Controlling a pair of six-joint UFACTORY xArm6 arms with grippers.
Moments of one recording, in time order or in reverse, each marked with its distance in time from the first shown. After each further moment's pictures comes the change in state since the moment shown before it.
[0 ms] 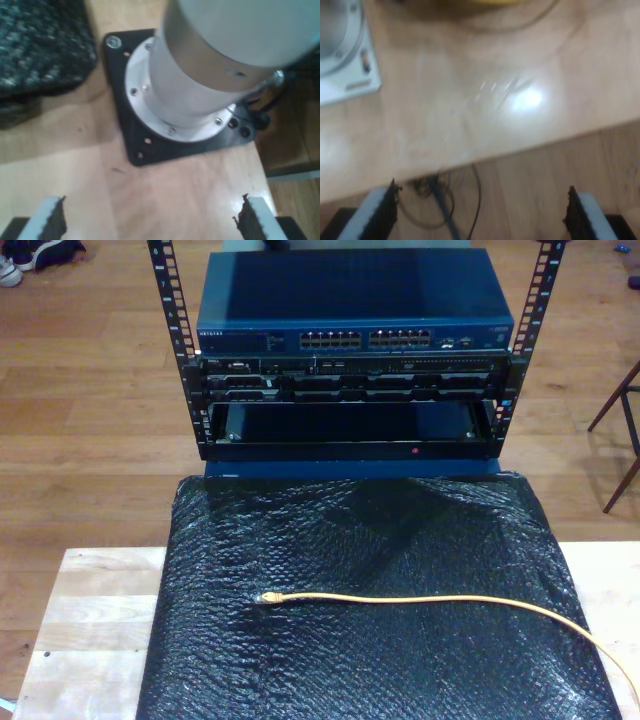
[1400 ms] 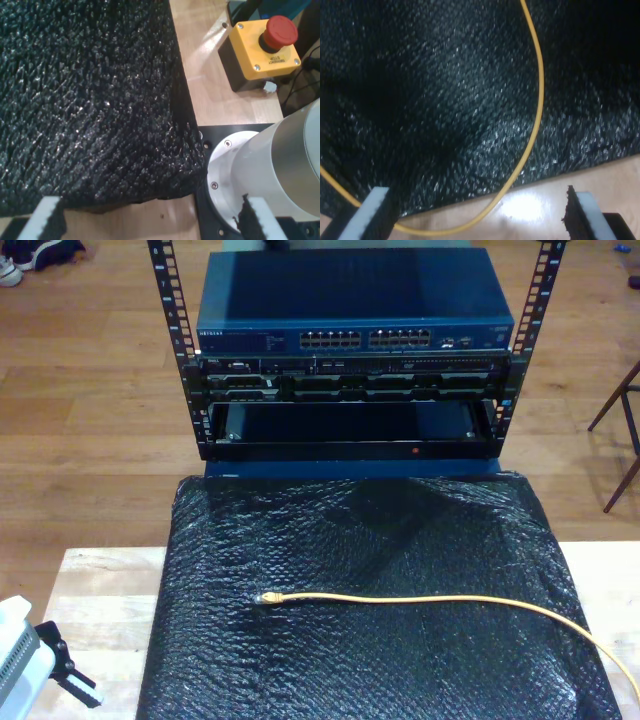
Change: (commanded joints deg) left arm -11.6 0.5 -2.3 -14.2 4.1 -16.2; right arm 23.3 0.1 -2.2 16.3 3.9 19.1
